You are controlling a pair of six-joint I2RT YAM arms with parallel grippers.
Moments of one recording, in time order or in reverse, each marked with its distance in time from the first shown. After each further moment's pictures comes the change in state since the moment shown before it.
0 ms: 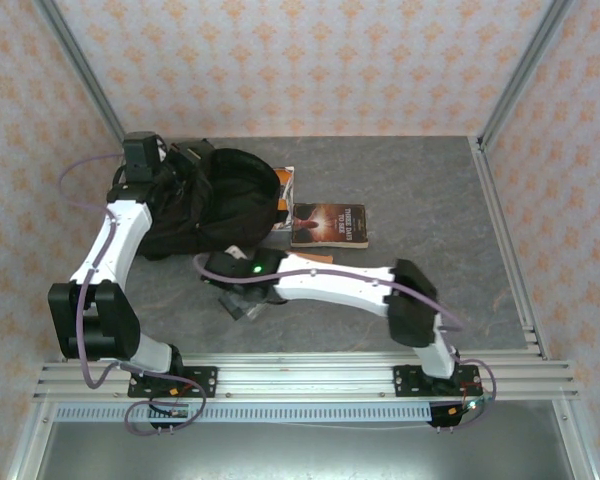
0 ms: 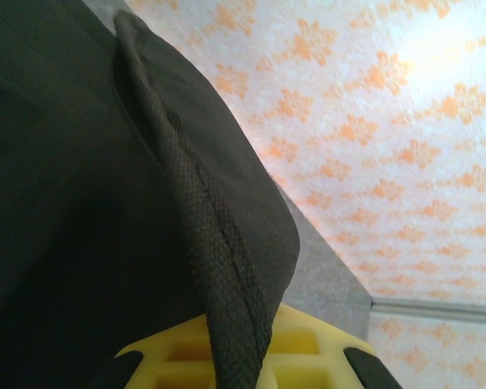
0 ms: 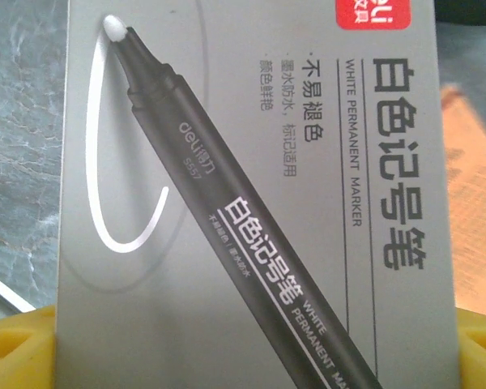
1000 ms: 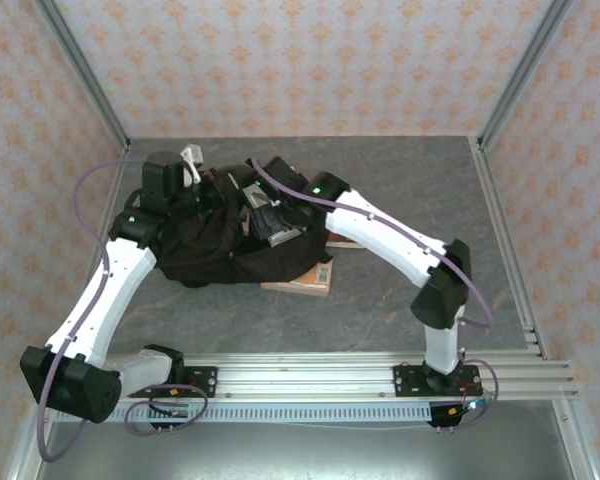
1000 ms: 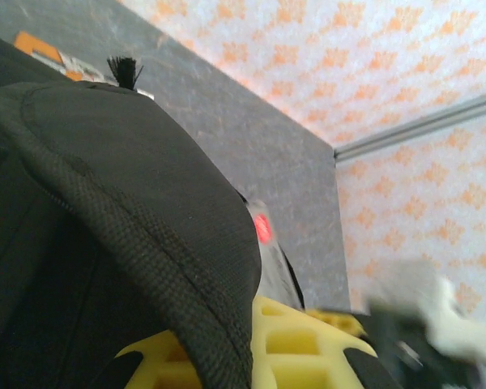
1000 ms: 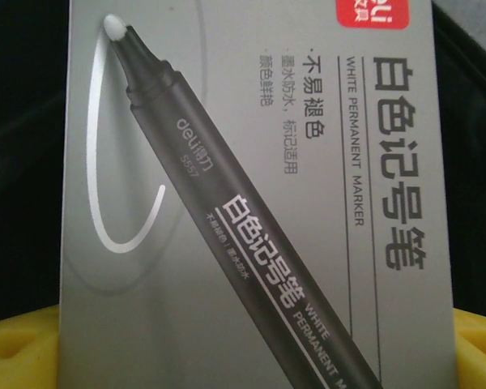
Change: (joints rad) left arm -0.276 -0.310 -0.091 -0.195 0.036 0.135; right arm -0.344 -0.026 0.209 -0.058 -0.129 -0.087
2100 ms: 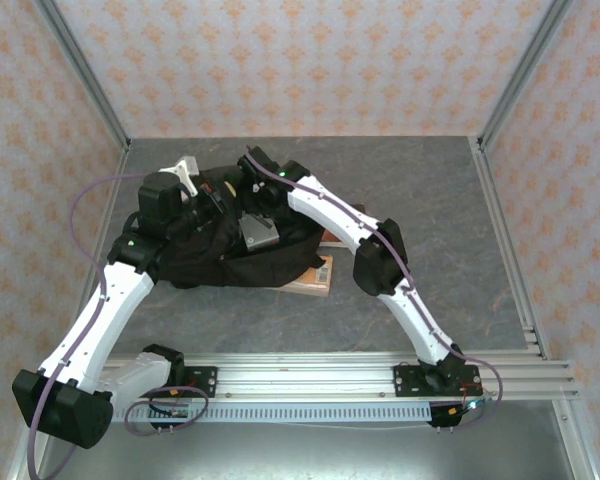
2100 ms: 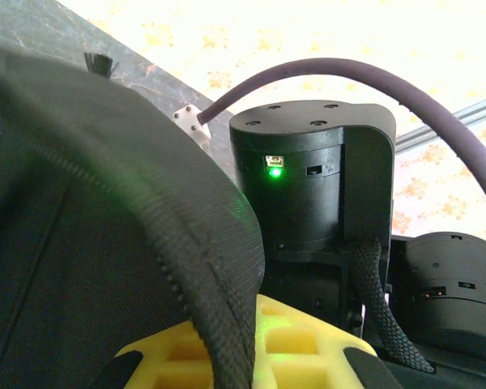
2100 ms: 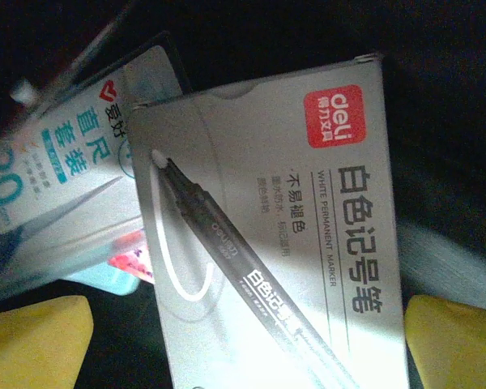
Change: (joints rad) left arm -0.026 -0.122 -0.147 0.150 -0.064 -0.025; right arm -0.108 0.510 0.459 0.056 -0.246 0.265
